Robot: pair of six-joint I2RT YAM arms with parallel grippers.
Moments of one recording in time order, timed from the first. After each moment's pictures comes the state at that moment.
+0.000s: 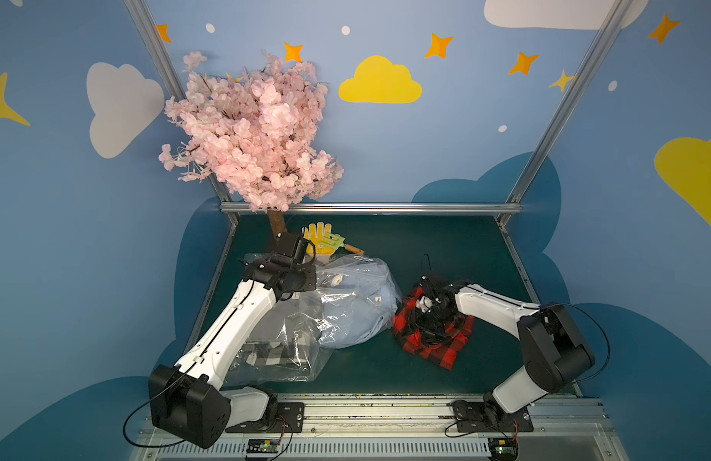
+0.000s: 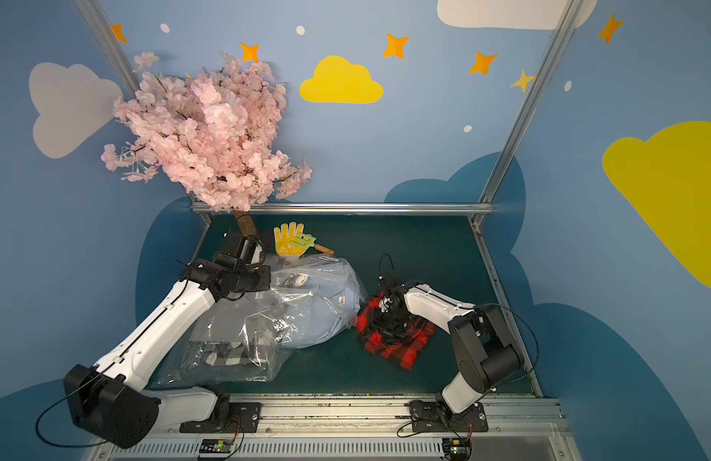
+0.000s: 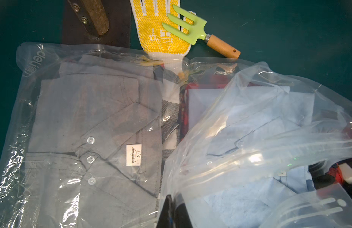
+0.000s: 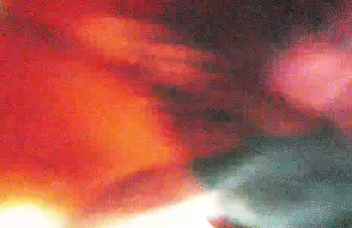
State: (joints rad) left arm -0.31 1.30 1.21 -0.91 -0.08 -0.34; right arm 0.54 1.60 0.93 -0.79 -0.48 0.66
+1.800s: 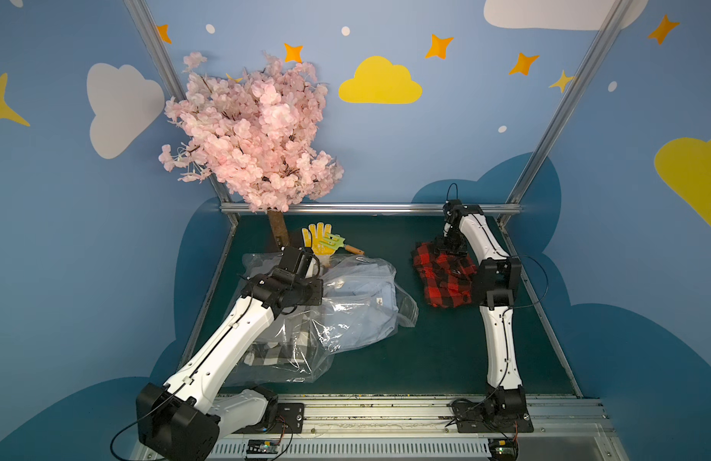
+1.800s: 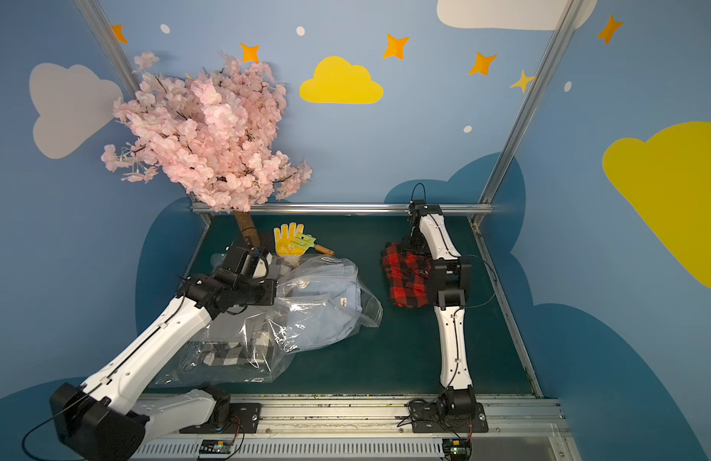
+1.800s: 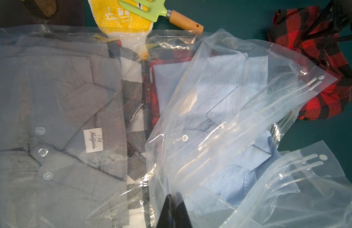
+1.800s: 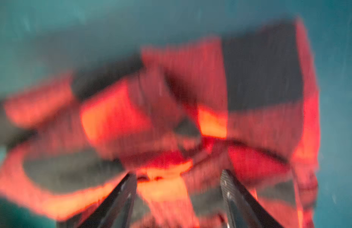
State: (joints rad) left arm -0.40 1.18 1.09 -0.88 0.02 -0.33; right arm 0.15 2.51 2.41 -1.36 0.02 0.20
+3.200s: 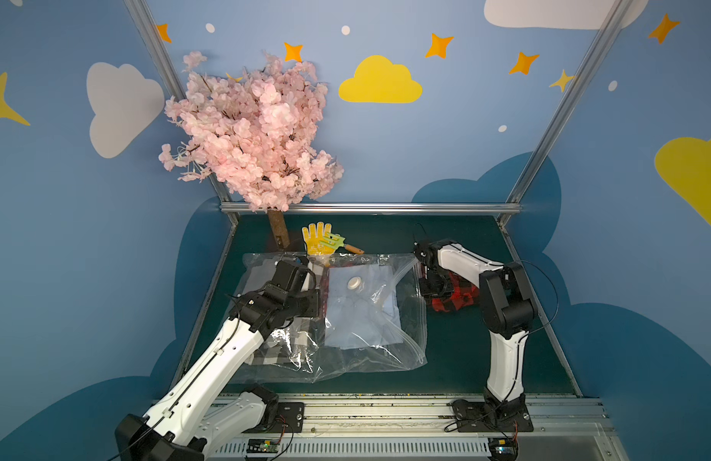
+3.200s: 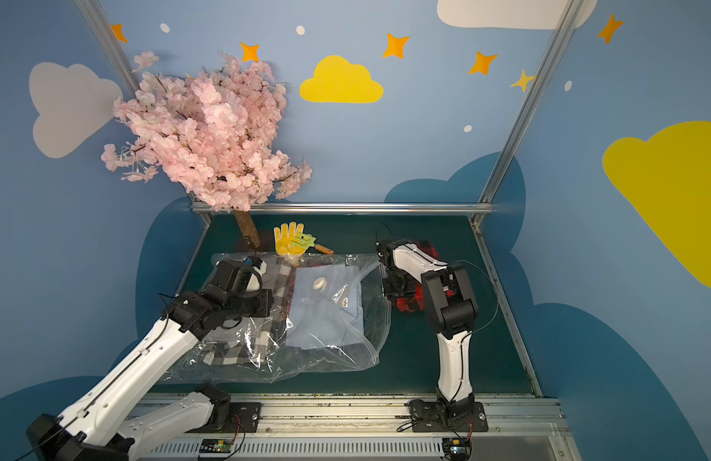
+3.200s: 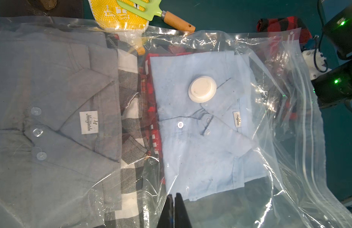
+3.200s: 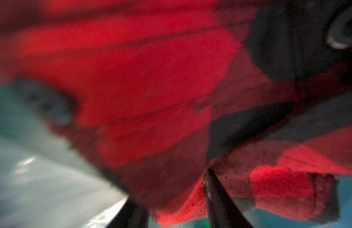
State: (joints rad) left arm -0.45 1.03 1.00 -0.88 0.01 -0.40; right arm 0.42 2.05 1.48 -1.15 0.17 0.34
